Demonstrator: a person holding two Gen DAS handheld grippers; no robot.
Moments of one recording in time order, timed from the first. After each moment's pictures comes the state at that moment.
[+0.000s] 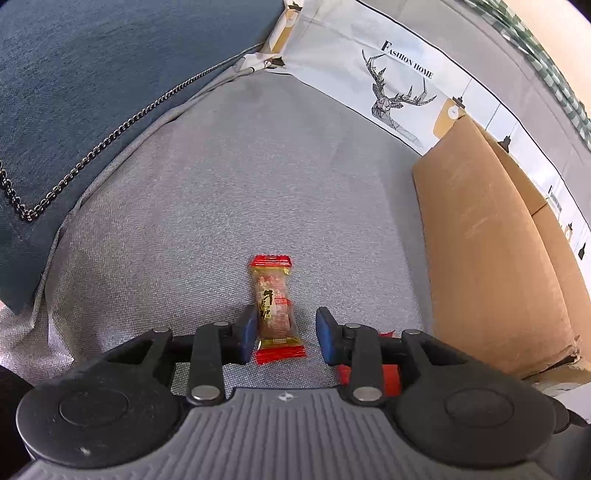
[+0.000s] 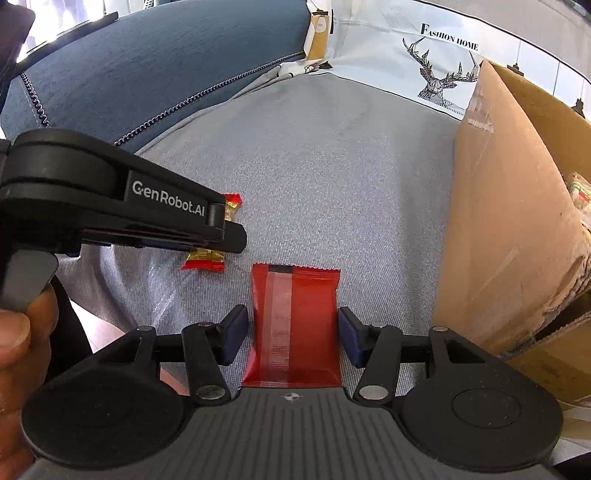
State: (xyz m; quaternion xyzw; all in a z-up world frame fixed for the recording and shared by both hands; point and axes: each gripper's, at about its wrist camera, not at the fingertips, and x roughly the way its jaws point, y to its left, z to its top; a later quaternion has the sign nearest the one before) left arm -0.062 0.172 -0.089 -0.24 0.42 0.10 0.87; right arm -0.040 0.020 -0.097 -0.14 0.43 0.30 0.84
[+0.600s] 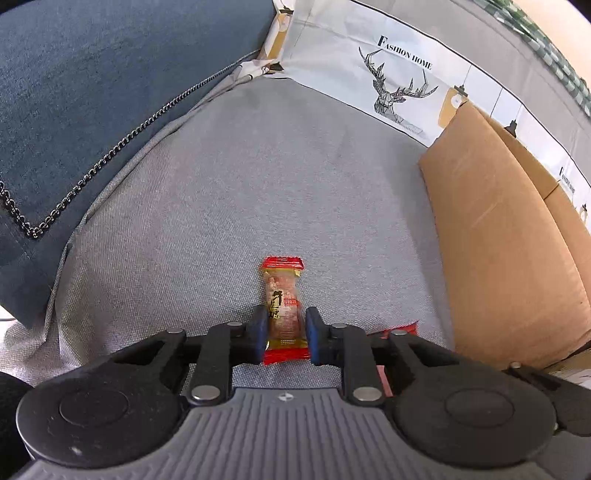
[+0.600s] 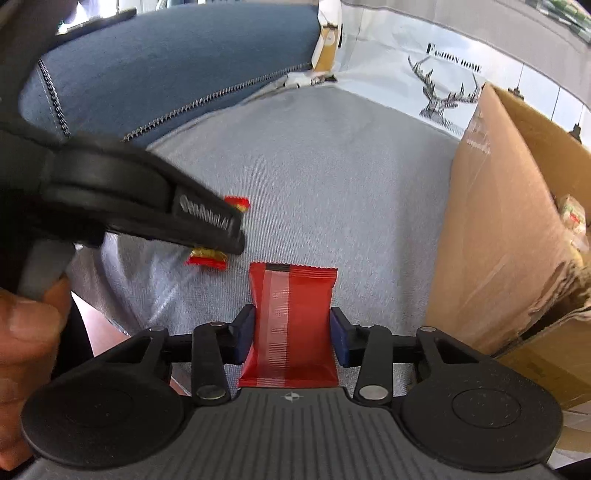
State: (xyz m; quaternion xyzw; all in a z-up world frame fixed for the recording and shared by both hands) left arm -0.060 0.162 -0.091 -0.19 0.42 0.12 0.88; right arm -0.052 0.021 -0.091 -0.16 0.39 0.30 0.85
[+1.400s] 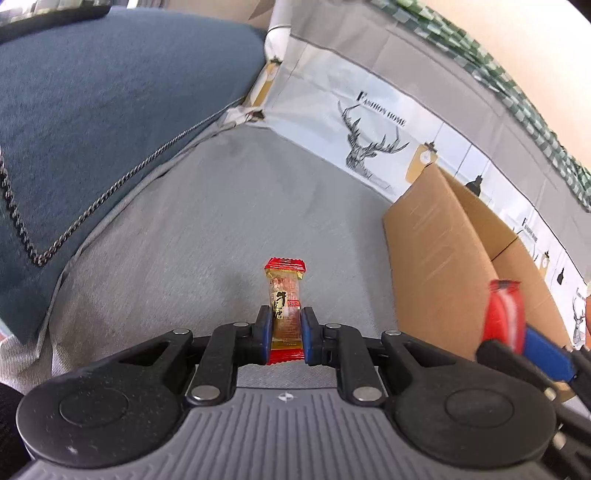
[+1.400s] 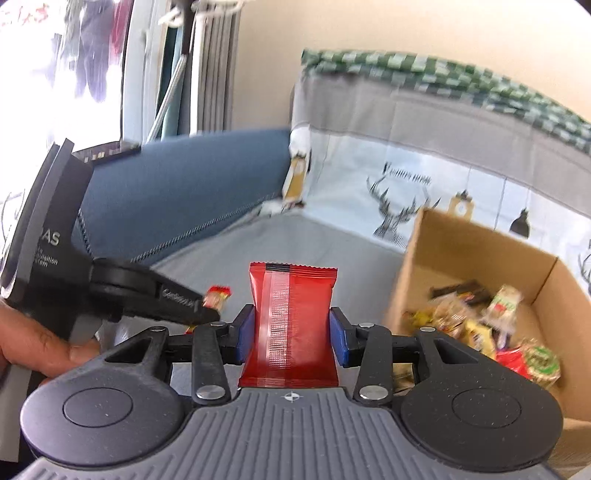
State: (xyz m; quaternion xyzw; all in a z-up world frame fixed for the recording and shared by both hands) left arm -0.082 0.169 -0.061 -0.24 0.34 0.09 0.91; right arm -0.085 -0.044 -0.014 -0.12 0.22 0.30 0.92
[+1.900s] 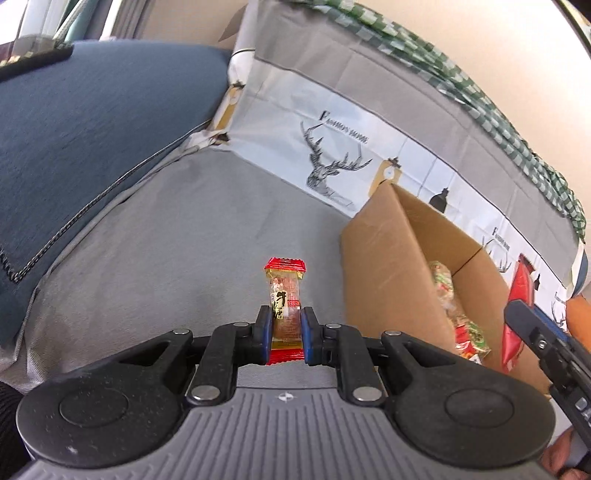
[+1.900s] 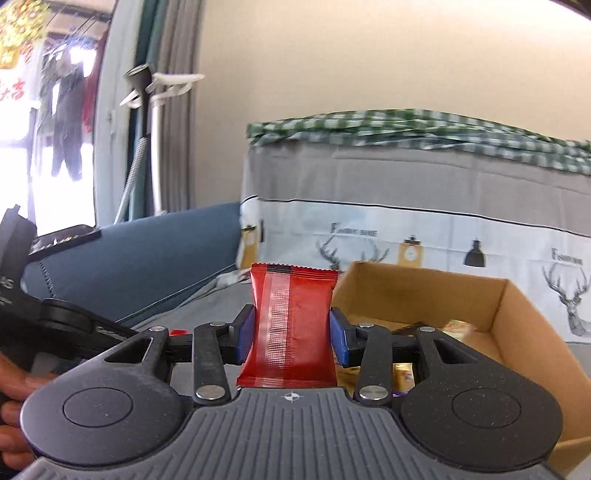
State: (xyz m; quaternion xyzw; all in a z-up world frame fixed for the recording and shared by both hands) left arm -0.082 0.133 -0.031 -0.24 0.30 0.07 0.92; right arm -0.064 -0.124 0.002 -0.03 0.13 0.27 0.95
